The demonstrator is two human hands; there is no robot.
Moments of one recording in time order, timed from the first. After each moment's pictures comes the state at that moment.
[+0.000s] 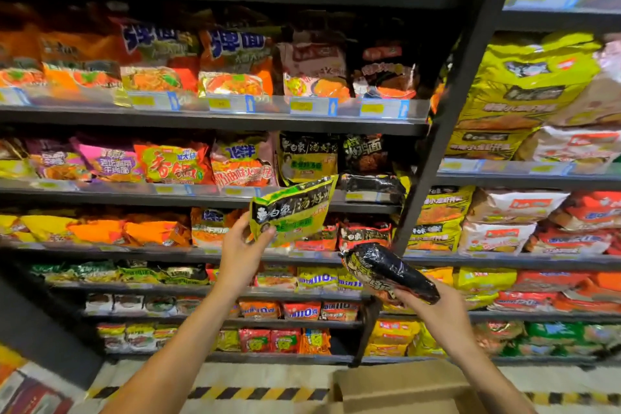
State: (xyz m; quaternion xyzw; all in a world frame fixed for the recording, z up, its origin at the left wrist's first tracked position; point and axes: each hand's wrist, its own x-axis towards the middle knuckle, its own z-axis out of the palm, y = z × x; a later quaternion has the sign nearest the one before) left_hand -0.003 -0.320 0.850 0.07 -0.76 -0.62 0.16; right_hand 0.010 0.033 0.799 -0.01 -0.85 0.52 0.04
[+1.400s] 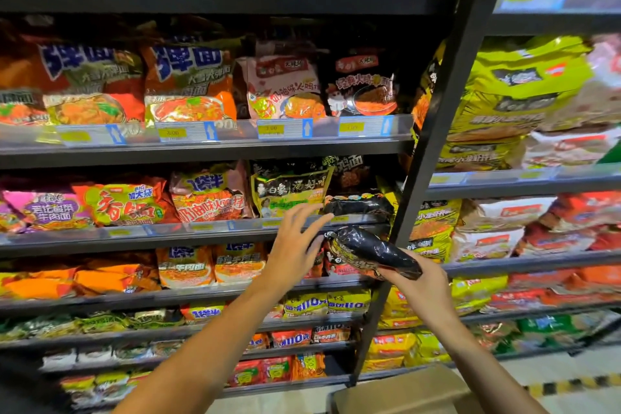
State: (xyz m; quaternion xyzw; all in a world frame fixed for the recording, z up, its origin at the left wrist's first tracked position) left_hand -0.151 -0.247 0.816 -0.27 -0.88 -0.23 0.31; right_hand -0.071 0.012 0.837 0.00 -0.84 0.54 0.09
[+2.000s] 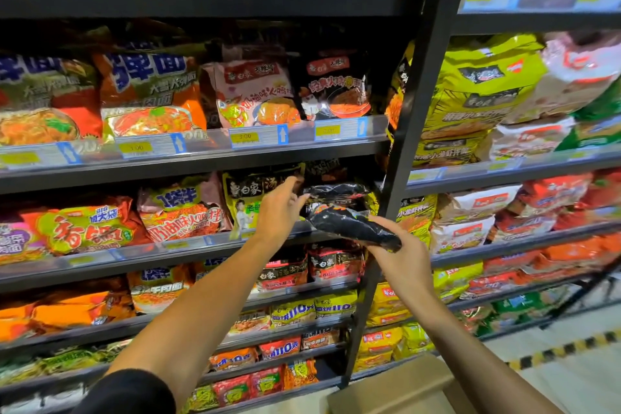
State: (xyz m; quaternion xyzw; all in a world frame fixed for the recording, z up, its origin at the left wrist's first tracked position) left_hand -0.226 -0.229 0.868 -0.13 -0.90 -0.36 0.23; right_hand -0.090 -0.009 0.870 -0.02 -0.82 0.53 0.19
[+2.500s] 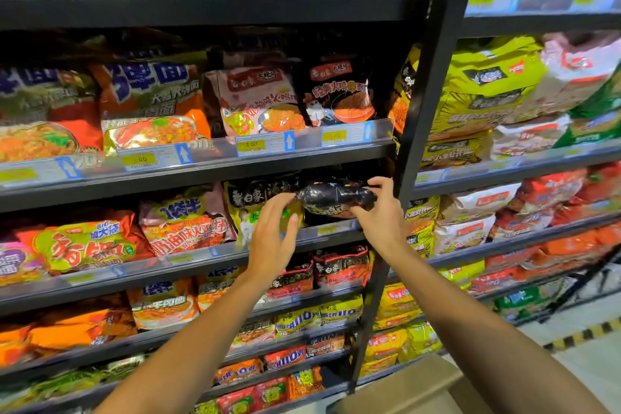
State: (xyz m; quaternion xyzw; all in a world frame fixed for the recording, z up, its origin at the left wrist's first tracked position) left_hand -0.191 -0.261 0.845 -0.21 -0.83 -0.45 0.27; right_hand -0.173 -0.043 0.896 -0.08 -0.87 0.43 0.22
